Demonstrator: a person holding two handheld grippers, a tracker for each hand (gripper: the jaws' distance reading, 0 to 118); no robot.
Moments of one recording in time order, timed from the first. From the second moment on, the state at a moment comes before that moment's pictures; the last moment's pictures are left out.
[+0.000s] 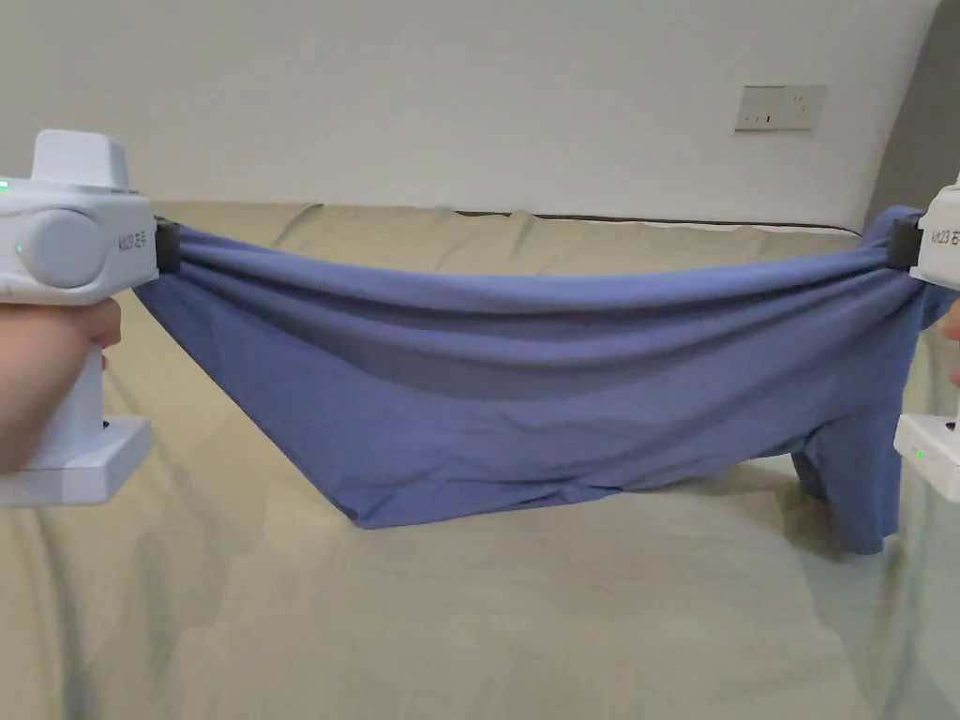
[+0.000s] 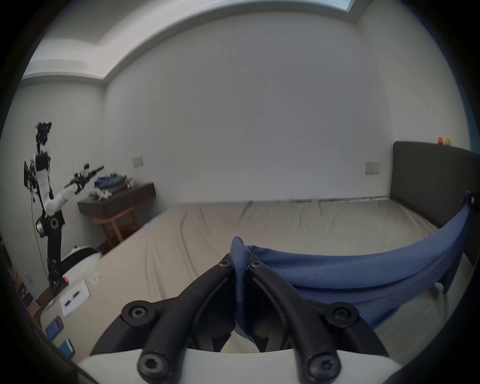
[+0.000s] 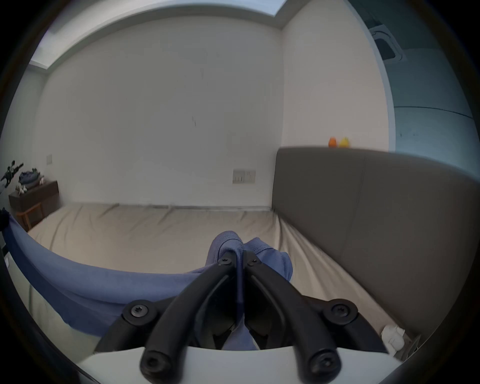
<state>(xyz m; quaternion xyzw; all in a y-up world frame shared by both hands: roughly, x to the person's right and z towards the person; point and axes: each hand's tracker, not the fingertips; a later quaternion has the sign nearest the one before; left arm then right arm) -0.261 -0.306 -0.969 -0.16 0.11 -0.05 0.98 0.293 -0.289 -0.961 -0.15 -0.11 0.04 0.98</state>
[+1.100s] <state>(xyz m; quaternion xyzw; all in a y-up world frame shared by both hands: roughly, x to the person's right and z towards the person) -0.292 -0.430 -0.563 -0.34 -0.02 -0.03 0.94 0.296 -0.429 -0.530 -0.28 0.00 0.07 0.96</state>
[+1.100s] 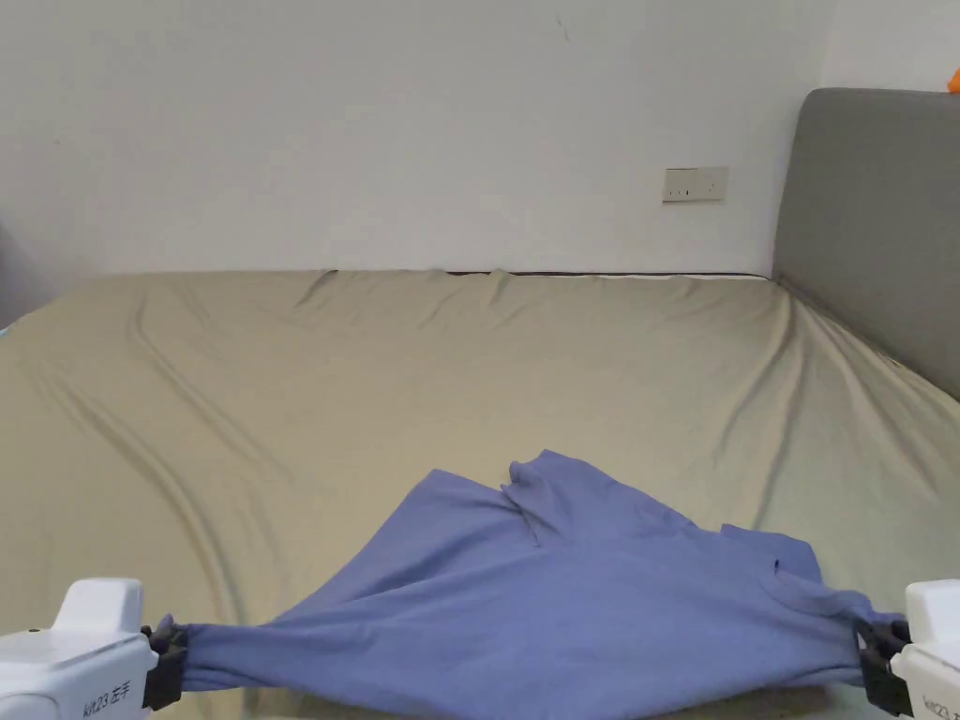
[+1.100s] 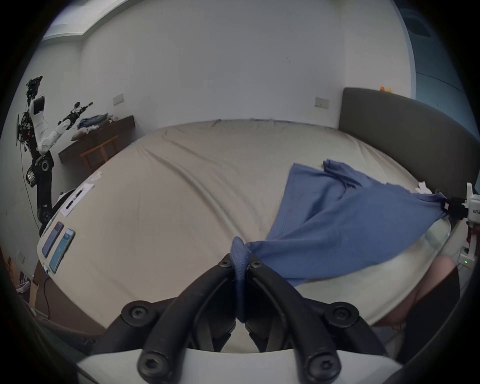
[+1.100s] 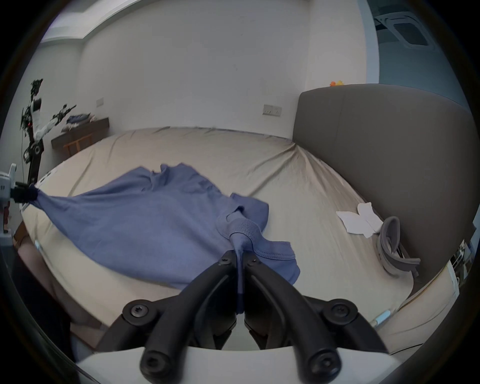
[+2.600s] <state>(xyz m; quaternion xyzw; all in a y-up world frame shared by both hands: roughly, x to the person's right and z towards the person) -0.303 -0.378 -0.569 -0.28 0.00 0.12 0.95 0.225 -0.353 -0.501 -0.03 -0.03 0.07 1.00</state>
